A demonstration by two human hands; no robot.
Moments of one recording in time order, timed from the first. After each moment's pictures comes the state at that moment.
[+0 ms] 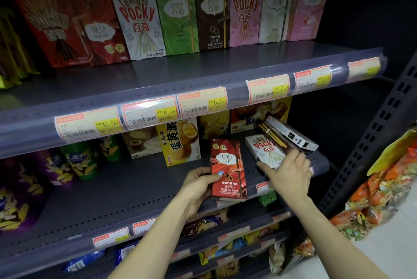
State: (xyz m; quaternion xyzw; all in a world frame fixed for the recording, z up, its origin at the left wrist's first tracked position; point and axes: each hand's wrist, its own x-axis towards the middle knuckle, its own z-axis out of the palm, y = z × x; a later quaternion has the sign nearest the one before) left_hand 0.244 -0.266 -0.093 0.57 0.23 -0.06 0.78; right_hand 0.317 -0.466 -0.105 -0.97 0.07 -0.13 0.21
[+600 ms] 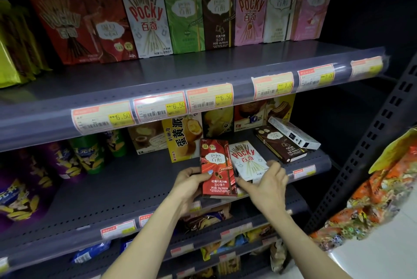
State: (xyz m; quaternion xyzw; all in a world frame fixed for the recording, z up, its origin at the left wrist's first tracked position) left_hand 0.227 -0.242 -0.098 0.58 0.26 -0.03 0.77; right_hand 0.271 -0.425 -0.123 -0.93 0.02 -0.06 0.36
